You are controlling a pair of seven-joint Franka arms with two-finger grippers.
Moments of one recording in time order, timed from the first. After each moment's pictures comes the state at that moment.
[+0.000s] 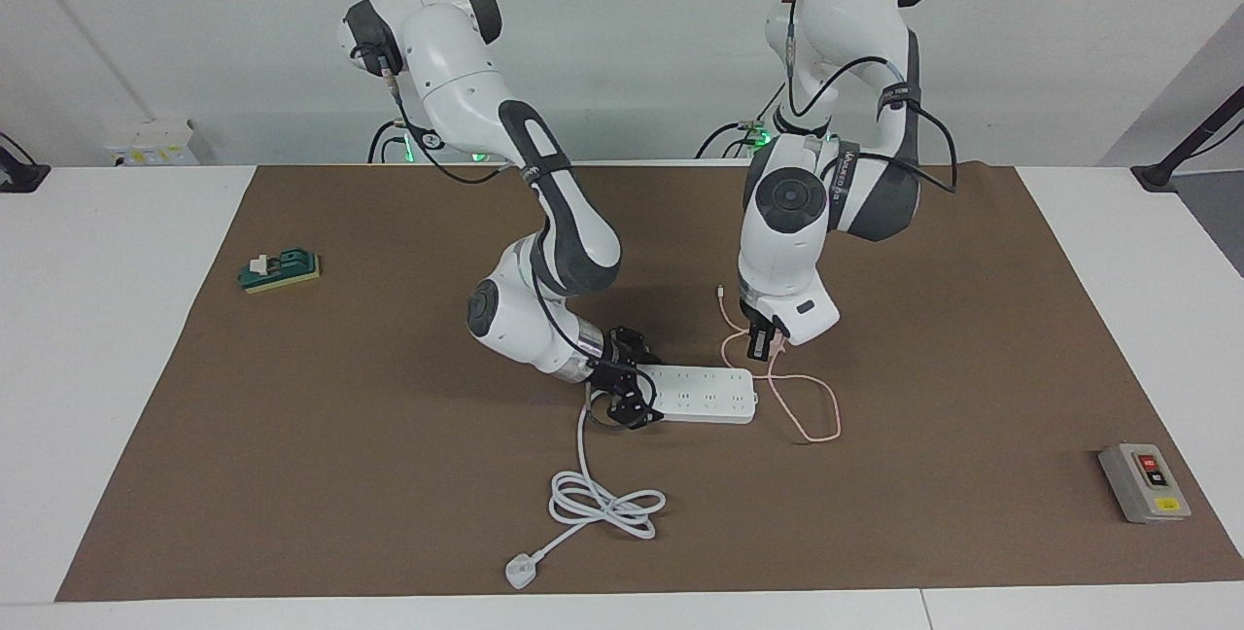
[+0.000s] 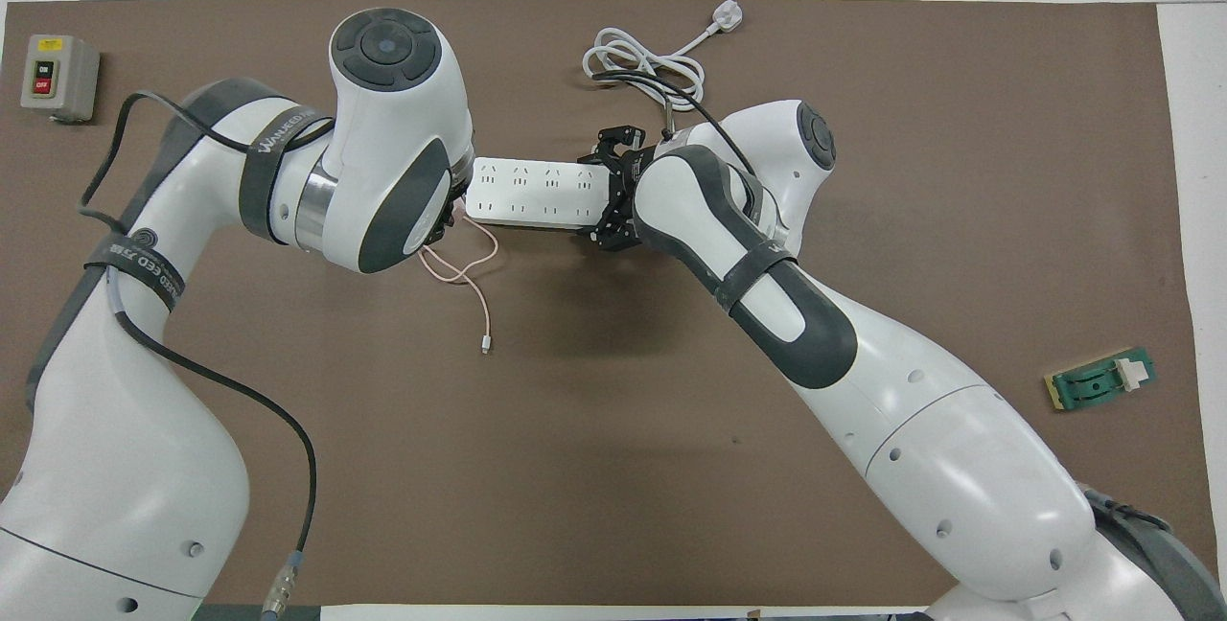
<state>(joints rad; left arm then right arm) -0.45 0.44 0.01 -1.51 0.08 1.84 -1.55 0.40 0.75 0.06 -1.48 0.95 2.36 1.37</state>
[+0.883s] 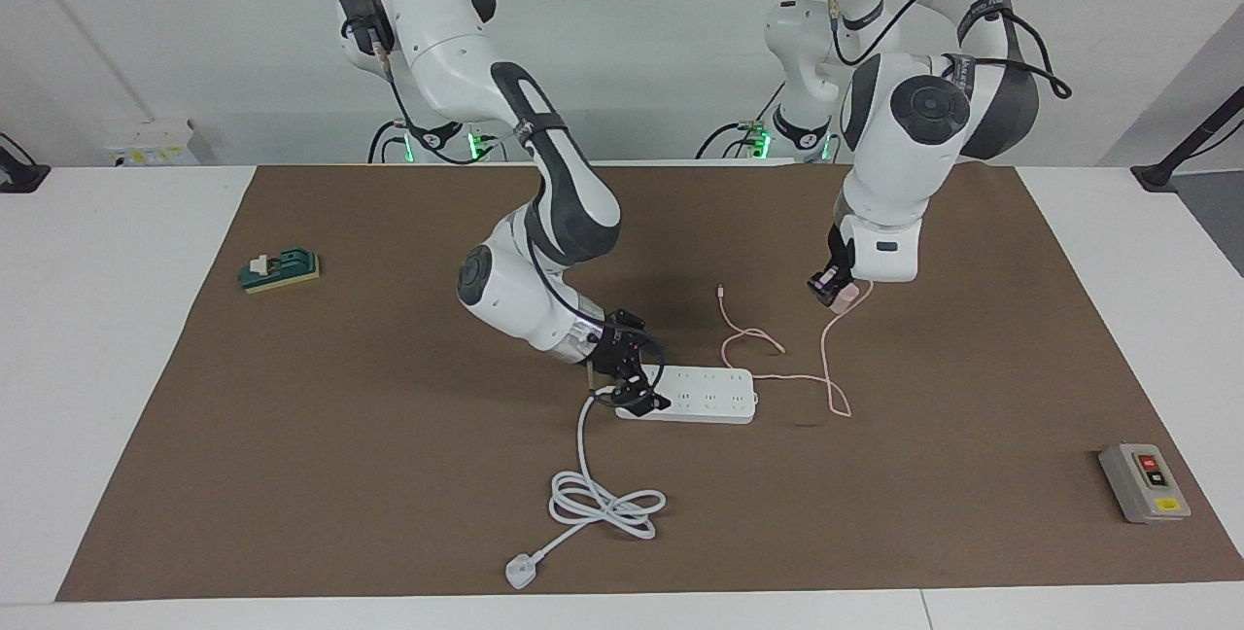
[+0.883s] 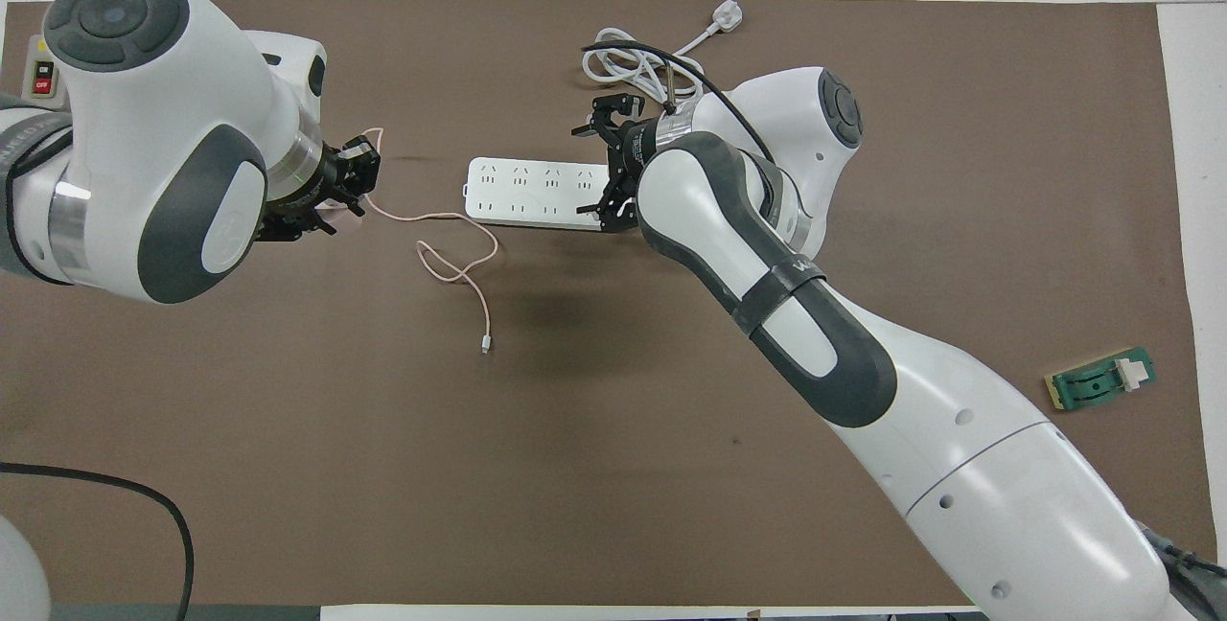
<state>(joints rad) -0.33 0.21 0.01 -1.65 0.03 1.77 -0.86 0.40 0.64 0.06 -1.47 0.82 2.34 1.36</state>
